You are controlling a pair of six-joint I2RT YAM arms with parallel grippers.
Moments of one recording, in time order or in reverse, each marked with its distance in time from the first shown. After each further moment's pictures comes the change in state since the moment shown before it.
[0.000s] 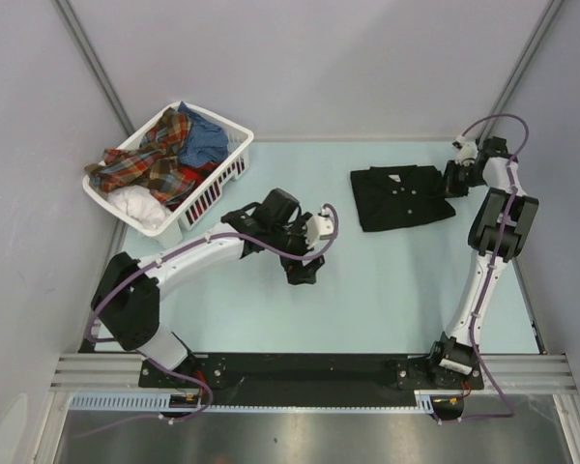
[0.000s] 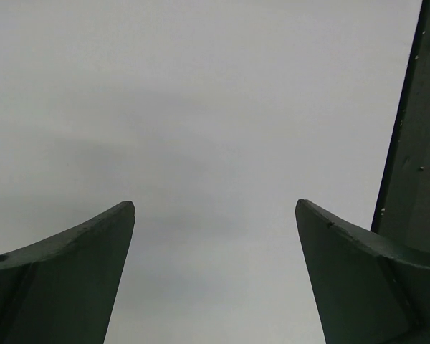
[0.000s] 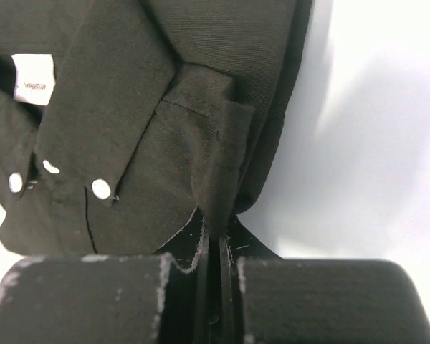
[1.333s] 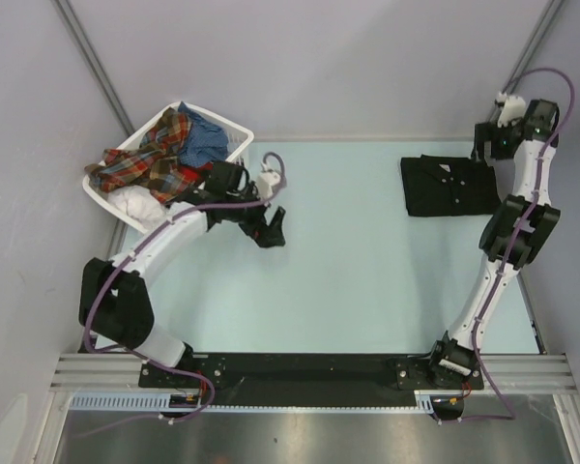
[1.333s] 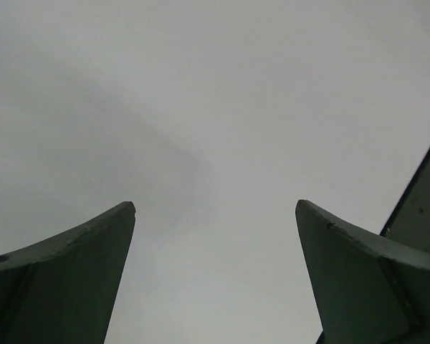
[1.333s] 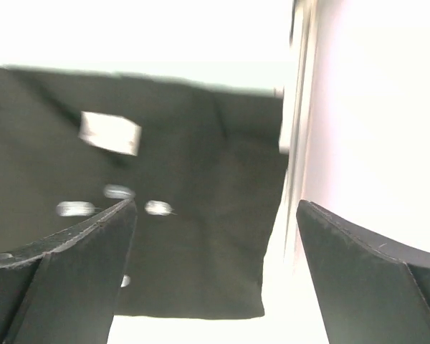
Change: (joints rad) left arm 0.330 -0.048 -0.003 -0.089 0.061 -0.129; right arm -0.110 -0.050 0.241 0.098 0.338 -0.204
